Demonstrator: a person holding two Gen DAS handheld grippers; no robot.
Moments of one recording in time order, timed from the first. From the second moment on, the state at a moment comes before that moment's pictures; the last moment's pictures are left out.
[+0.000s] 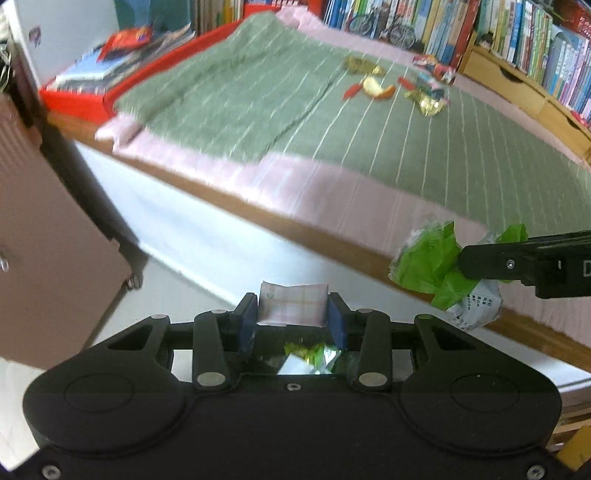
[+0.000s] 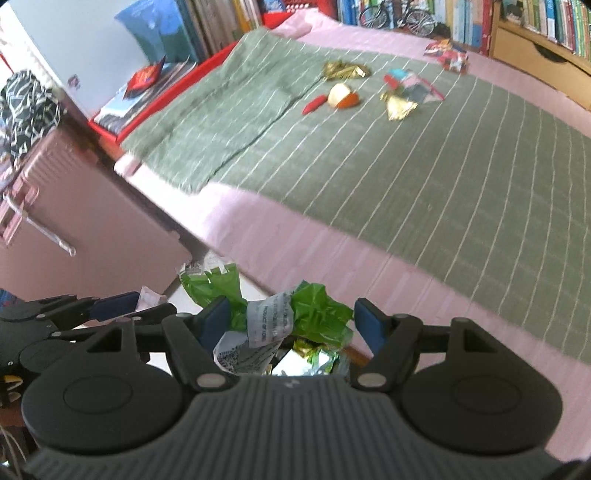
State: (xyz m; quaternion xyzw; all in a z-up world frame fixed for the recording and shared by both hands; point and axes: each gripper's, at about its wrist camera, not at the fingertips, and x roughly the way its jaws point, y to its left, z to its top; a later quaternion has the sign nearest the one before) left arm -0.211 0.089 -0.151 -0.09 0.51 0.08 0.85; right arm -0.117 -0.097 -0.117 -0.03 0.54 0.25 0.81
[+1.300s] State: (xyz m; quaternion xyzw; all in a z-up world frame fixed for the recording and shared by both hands) left arm -0.228 0.100 -0.229 -0.14 0.57 0.10 0.80; right arm -0.136 -0.064 -0.191 -0.10 0.58 0.30 0.75
